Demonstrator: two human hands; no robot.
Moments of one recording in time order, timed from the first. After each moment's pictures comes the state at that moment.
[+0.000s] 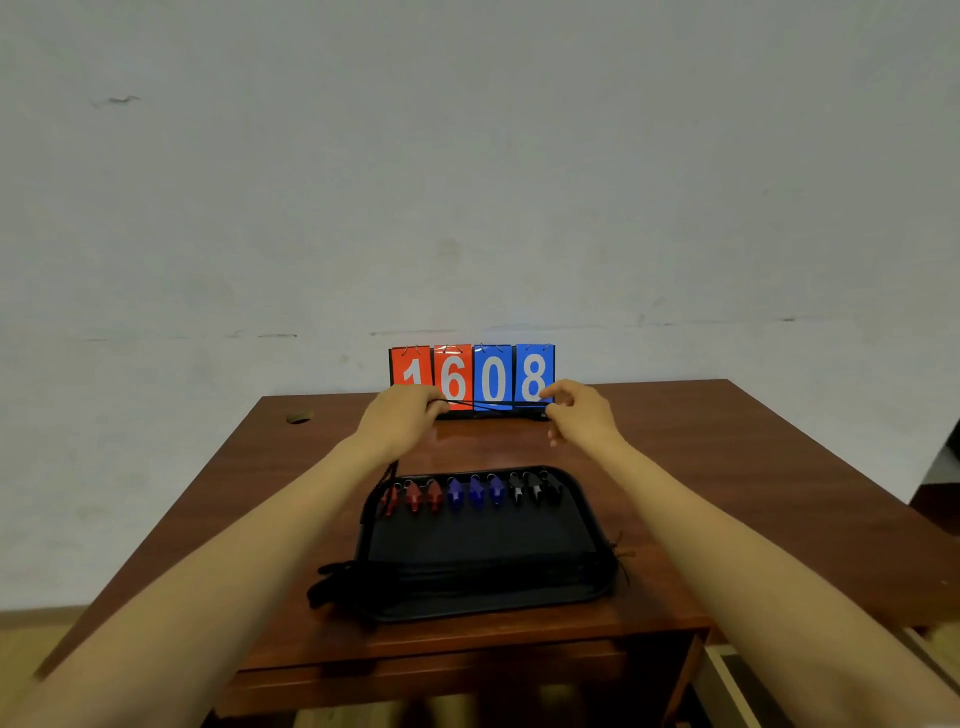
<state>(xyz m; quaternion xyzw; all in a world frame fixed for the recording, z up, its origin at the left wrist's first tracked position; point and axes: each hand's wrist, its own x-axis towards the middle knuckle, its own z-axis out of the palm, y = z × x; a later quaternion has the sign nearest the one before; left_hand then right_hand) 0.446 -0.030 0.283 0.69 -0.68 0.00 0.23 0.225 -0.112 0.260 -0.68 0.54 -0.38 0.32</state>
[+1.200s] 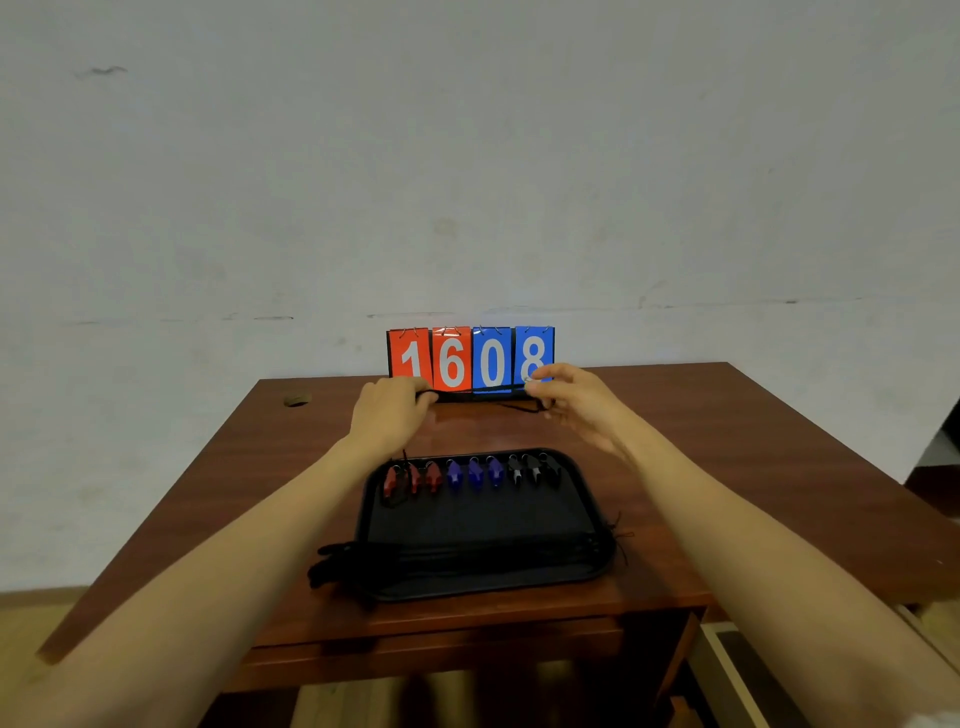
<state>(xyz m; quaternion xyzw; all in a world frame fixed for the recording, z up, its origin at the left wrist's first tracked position) 0.450 -0.028 0.265 0.73 -0.63 0.03 0.26 0.219 -0.099 0.270 -0.58 0.39 -0.37 0.61</state>
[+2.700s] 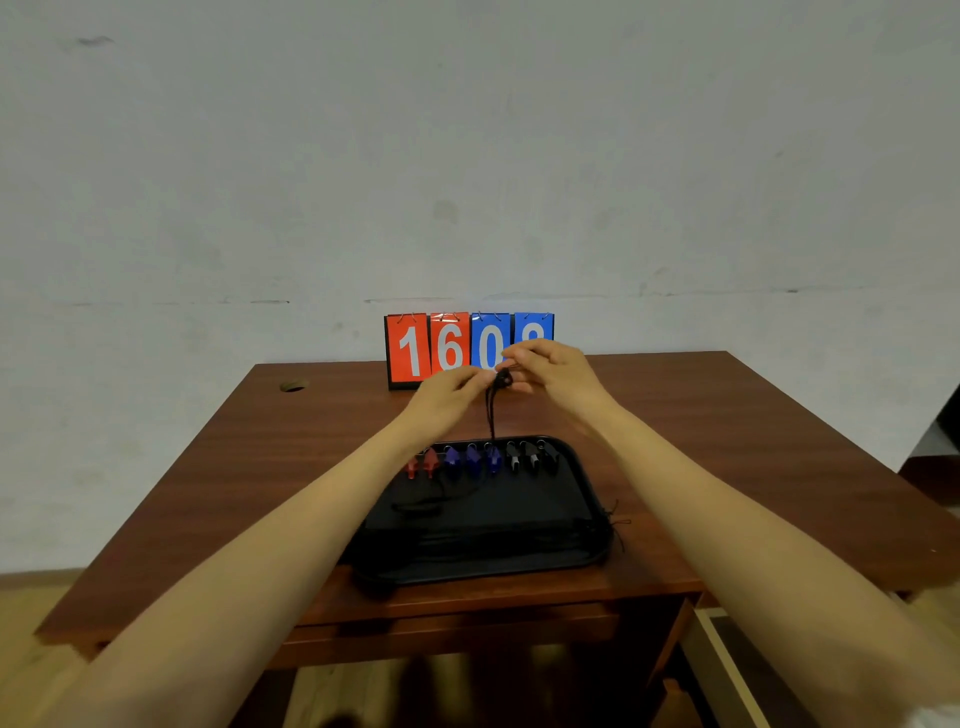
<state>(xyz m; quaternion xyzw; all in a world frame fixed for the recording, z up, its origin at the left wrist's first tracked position) 0.399 -0.026 0.270 0.61 -0.66 -0.21 0.37 0.245 -0.087 0.277 -0.65 0.35 -0.44 0.52</state>
